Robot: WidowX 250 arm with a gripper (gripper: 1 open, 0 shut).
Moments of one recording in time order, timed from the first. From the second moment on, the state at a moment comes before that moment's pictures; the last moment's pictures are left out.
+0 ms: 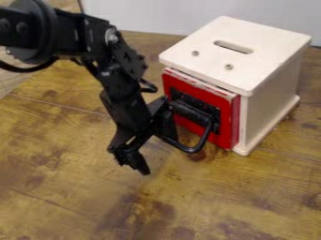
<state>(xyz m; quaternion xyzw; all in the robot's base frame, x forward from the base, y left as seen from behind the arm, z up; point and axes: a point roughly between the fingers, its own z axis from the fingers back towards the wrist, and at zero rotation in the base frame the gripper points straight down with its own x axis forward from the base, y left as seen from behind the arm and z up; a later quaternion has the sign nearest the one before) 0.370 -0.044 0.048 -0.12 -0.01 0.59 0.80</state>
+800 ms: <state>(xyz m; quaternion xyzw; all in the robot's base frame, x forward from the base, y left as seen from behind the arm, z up) 0.370 -0.050 0.047 -0.12 -0.01 0.59 0.79</state>
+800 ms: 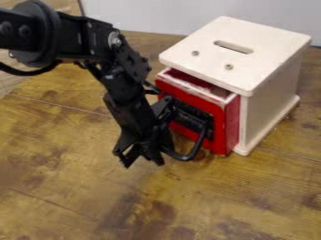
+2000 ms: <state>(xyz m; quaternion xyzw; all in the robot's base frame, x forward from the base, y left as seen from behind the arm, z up) 0.343 -0.040 0.046 -0.09 -0.02 0.61 0.79</state>
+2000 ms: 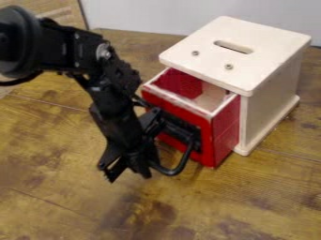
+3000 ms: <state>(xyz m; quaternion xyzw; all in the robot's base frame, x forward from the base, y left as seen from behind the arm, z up) 0.330 -0.031 0.044 -0.07 -0.04 0.62 0.78</state>
